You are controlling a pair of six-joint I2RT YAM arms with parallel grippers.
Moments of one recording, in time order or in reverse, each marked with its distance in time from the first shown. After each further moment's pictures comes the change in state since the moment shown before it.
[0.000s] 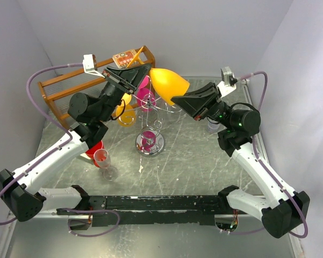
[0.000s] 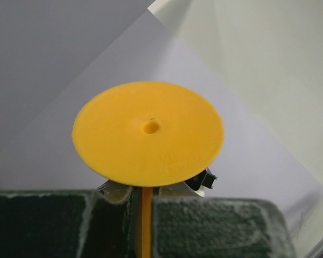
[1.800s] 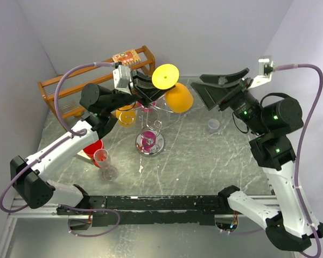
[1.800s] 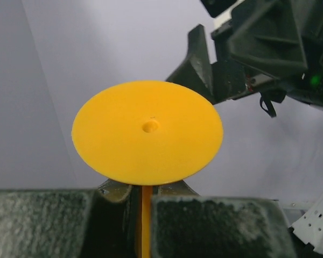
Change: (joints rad) left arm -0.010 0.146 0.117 0.045 0.612 0.747; right arm 0.002 -0.146 0.456 -0.946 0.351 -0.400
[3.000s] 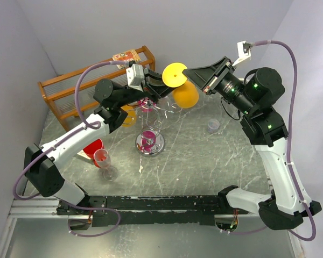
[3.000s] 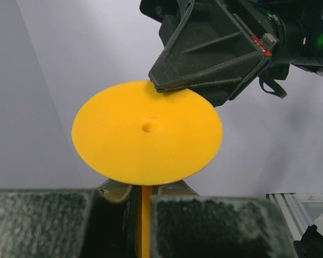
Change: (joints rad) left arm -0.010 0.143 0.069 0.068 0.050 0.072; right arm 0.001 0.237 0.244 -0.263 0.049 0.272
